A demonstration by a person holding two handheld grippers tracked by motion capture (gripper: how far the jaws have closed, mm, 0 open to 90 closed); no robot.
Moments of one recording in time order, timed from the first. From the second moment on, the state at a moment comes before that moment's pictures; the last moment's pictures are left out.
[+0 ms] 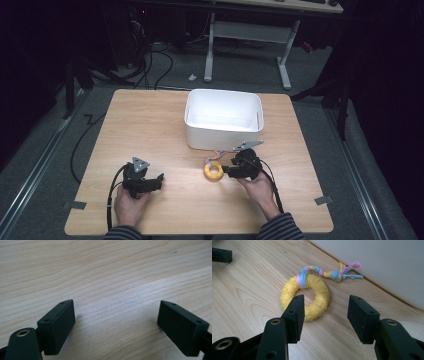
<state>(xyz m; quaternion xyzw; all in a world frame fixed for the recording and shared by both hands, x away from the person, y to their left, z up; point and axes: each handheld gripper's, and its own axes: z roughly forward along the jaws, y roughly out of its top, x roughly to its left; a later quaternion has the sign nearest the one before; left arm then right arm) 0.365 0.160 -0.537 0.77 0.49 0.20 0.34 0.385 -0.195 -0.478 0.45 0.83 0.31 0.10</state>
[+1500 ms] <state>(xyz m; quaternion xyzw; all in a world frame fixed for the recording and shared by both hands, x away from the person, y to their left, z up) 0.365 0.160 -0.537 0.77 0.49 0.20 0.34 0.416 -0.151 -0.502 0.44 0.87 0.21 0.09</state>
